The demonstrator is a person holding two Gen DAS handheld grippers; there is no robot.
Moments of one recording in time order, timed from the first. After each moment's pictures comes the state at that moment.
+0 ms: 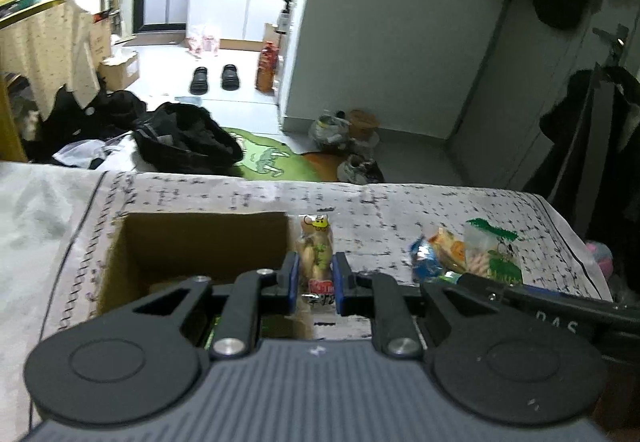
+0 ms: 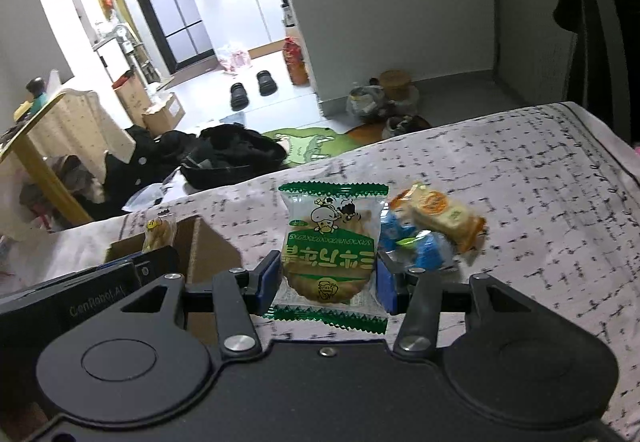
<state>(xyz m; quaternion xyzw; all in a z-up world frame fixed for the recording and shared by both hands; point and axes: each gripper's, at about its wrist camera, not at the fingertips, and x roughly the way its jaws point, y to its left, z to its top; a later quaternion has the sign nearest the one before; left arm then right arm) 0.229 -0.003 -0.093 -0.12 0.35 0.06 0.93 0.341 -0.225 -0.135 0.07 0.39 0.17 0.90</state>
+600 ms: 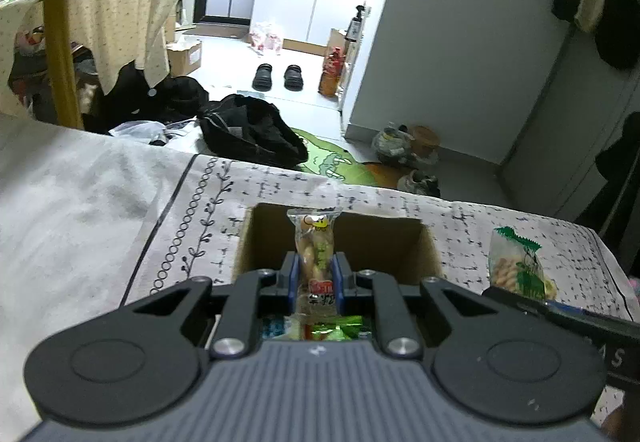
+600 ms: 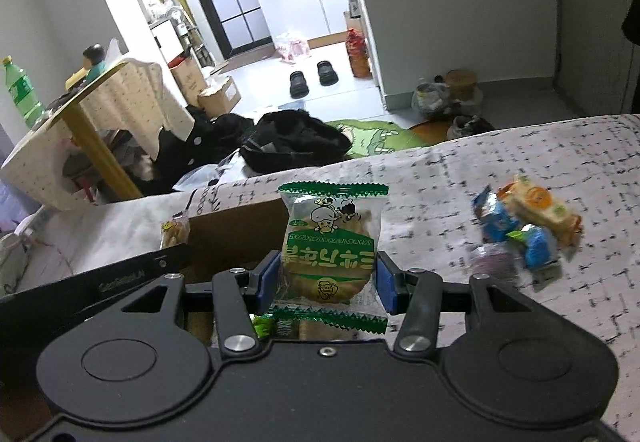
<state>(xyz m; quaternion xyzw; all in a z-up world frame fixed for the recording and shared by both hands) 0.205 0.078 -0.109 -0.16 0.34 0.13 0.92 0.324 -0.152 -0.137 0.06 0.38 0.25 0.89</state>
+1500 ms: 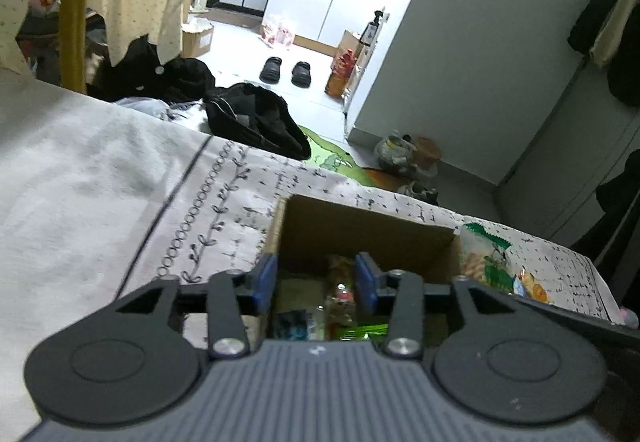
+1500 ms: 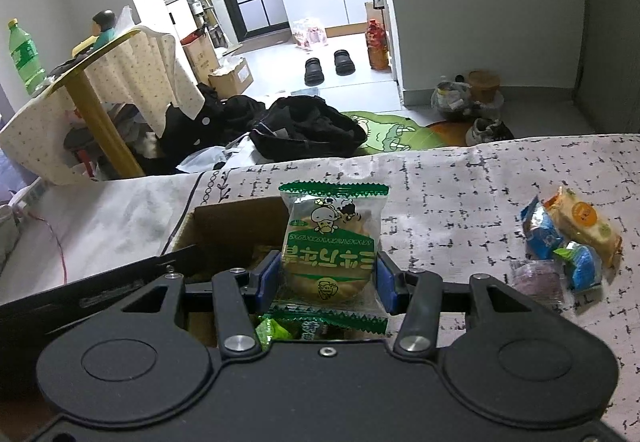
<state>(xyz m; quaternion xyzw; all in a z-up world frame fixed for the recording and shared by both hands) 0.195 0.110 -0.125 -0.21 0.33 0.14 0.91 0.339 -0.106 -0.153 0.03 0.39 0.26 0.88</state>
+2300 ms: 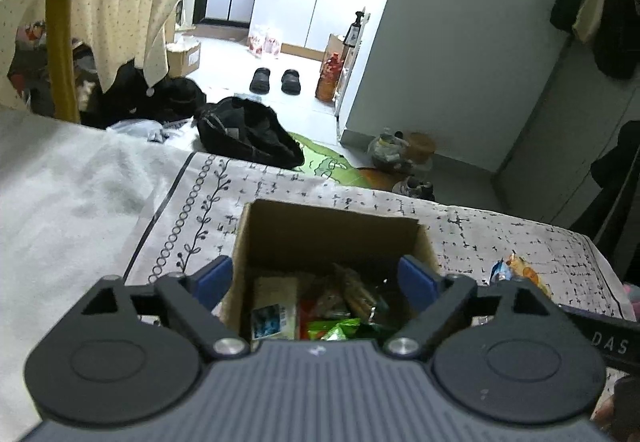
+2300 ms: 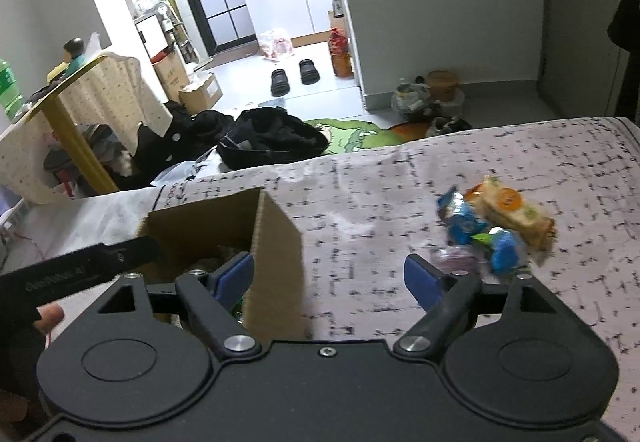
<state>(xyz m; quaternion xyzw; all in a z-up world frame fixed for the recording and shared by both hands) 0.196 0.074 -0.108 -0.16 0.32 0.13 0.92 0.333 -0.185 -0.147 0.04 0.38 0.21 0.90</state>
